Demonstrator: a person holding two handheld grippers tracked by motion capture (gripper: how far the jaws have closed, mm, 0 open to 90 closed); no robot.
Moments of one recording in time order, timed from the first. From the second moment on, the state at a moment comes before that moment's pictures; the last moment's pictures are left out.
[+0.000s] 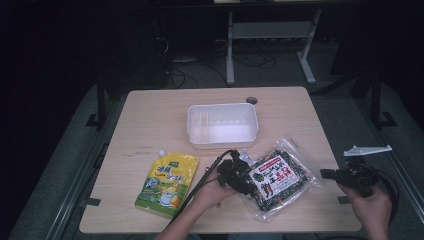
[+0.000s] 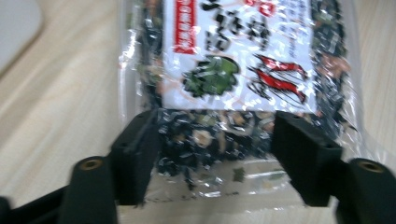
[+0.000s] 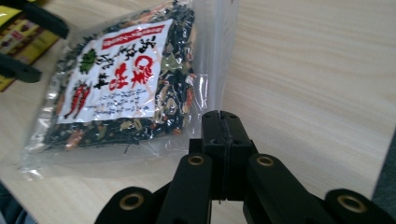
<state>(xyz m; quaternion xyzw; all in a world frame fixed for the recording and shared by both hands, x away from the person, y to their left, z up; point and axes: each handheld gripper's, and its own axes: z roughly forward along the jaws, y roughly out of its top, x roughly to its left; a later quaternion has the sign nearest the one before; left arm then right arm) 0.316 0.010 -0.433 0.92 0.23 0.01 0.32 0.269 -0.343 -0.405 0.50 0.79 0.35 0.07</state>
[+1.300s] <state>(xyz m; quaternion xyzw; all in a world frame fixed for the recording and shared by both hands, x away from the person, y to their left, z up) 0.348 0.040 -0.433 0.88 0.19 -0.14 0.41 0.296 -0.326 -0.312 0.35 0.82 0.45 0.07</state>
